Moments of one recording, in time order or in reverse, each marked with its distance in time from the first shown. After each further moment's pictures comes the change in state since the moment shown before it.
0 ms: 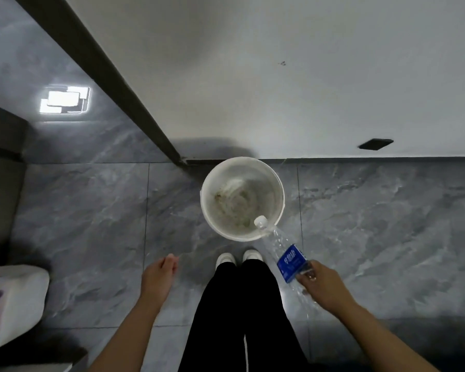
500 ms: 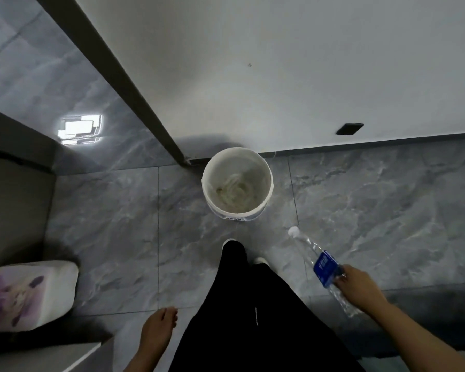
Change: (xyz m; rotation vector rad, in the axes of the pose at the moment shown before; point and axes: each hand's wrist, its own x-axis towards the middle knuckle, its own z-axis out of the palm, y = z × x) left_hand -0.156 -0.140 -0.053 0.182 -0.170 -0.173; right_hand -0.114 0.141 -0.012 -0.139 0.072 0.092
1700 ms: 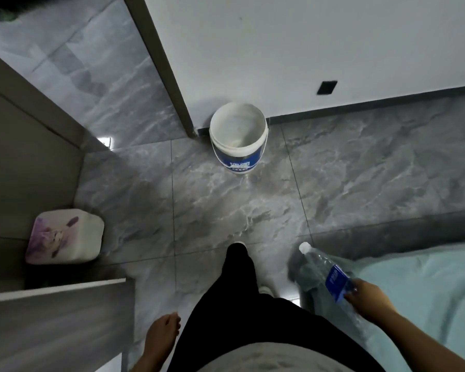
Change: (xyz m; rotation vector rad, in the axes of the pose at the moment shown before) left_hand -0.135 -0.374 0.017 0.174 0.144 0.219; right_hand -0.244 0.234 0.276 -0.044 0.085 0.067
